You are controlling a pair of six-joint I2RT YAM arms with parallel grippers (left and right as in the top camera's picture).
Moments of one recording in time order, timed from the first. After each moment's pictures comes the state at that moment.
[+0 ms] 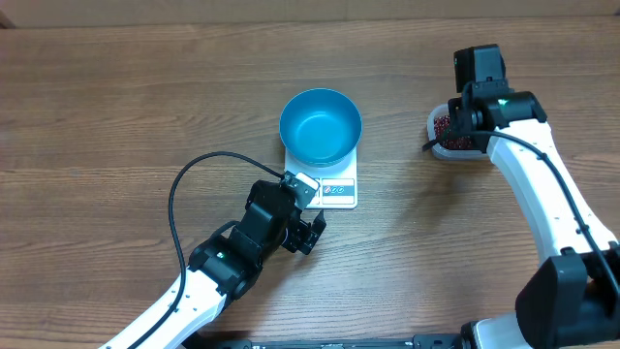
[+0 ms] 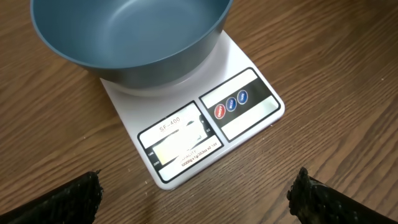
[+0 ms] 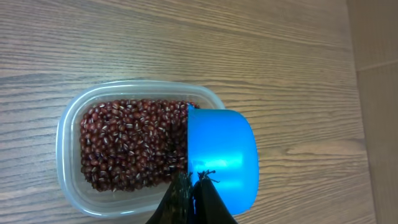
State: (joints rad) left arm -0.67 1.15 0.58 -0.16 -0.09 -0.02; right arm 0.12 1.67 1.40 -0.80 0.48 -0.04
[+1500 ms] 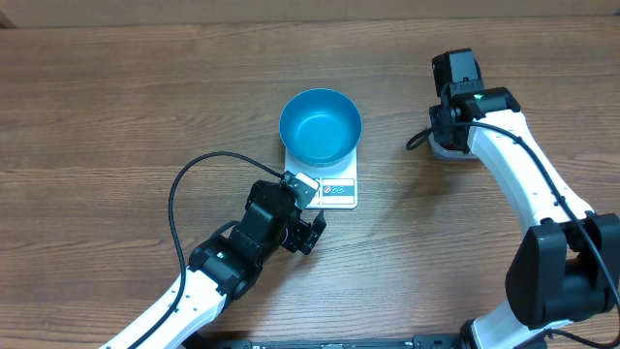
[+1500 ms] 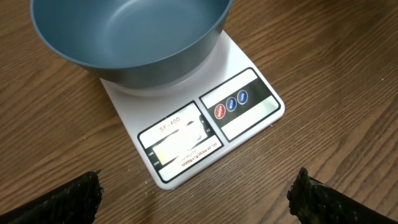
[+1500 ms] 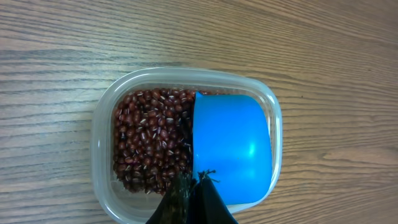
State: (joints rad) left arm -0.67 1.15 0.58 -0.16 -0.09 -0.02; right arm 0.16 1.77 1.40 -0.80 0.43 -0.03
